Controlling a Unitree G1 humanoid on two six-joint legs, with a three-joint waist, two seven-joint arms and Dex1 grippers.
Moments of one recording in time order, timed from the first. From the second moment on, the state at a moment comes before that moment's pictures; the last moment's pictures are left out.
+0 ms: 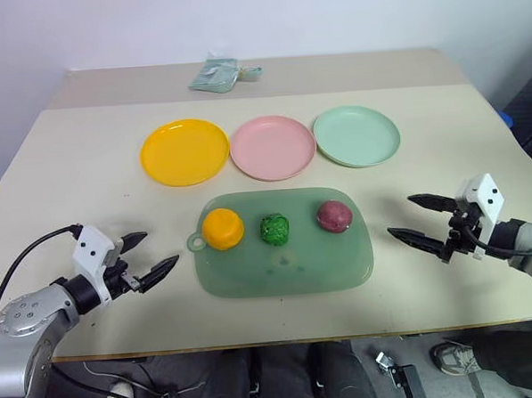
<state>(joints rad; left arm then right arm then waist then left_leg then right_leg) 0.19 0.71 0.33 -0.33 -0.49 0.40 -0.78 -0.04 -0.88 -0.28 -0.12 0.52 0.39 0.97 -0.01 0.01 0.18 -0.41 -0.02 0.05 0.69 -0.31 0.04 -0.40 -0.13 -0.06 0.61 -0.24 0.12</state>
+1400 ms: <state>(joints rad) -0.41 0.60 -0.03 0.06 -0.36 0.34 -0.95 0.23 -0.71 -0.31 -0.55 0.58 0.47 0.80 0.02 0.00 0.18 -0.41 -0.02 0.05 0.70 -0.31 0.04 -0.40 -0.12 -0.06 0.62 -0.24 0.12</state>
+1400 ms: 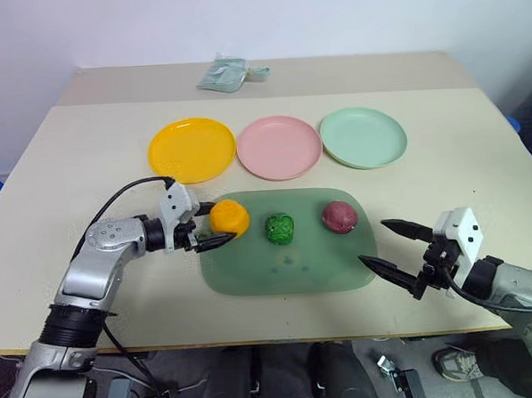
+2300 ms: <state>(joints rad) -0.86 0.54 0.13 0.72 -0.11 0.05 -0.45 -0.19 -0.60 0.06 -0.57 0.50 0.56 0.65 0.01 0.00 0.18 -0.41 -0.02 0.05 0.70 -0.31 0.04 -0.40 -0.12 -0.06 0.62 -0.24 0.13</state>
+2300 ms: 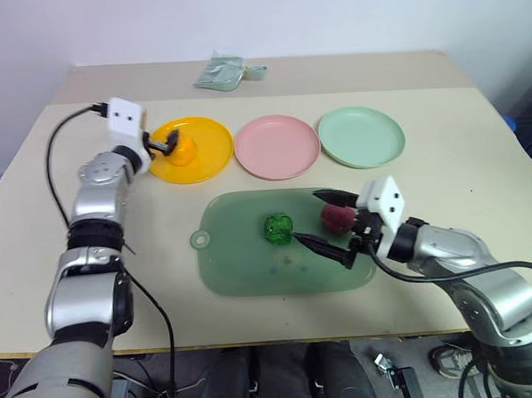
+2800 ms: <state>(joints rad) -0.09 0.77 0.02 -0.31 -0.43 0.30 -1.01 -0.37 -0.53 0.33 -0.34 0.28 0.60 0.66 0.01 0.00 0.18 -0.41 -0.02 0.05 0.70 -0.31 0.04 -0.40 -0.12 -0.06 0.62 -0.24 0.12</state>
